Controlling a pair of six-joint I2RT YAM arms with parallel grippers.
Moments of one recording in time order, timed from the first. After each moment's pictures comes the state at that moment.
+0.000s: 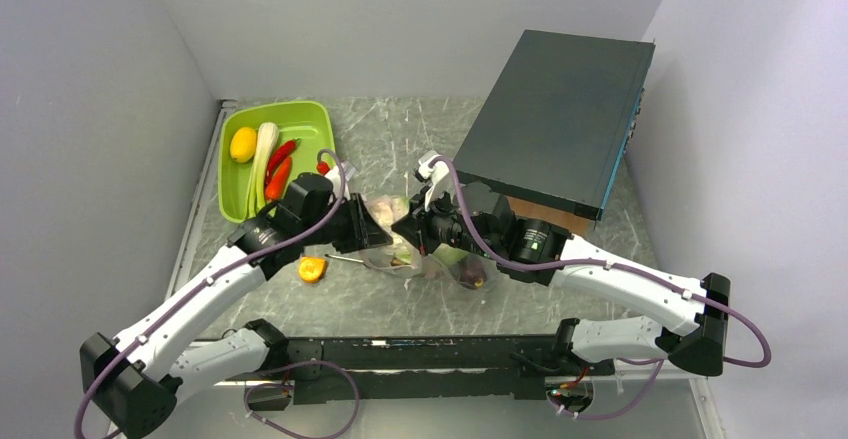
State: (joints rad) left arm -0.62 1.00 0.90 -0.55 0.30 -0.82; right arm 1.11 1.16 1.10 -0.24 0.07 0.32
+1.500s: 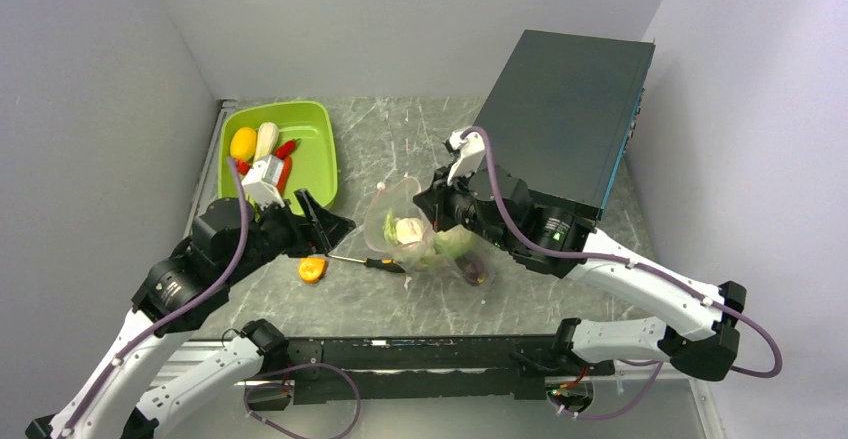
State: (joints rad) left arm -0.67 0.64 1.08 -0.79 -0.02 -0.73; right arm 1.07 1.13 1.23 -0.40 0.29 0.44
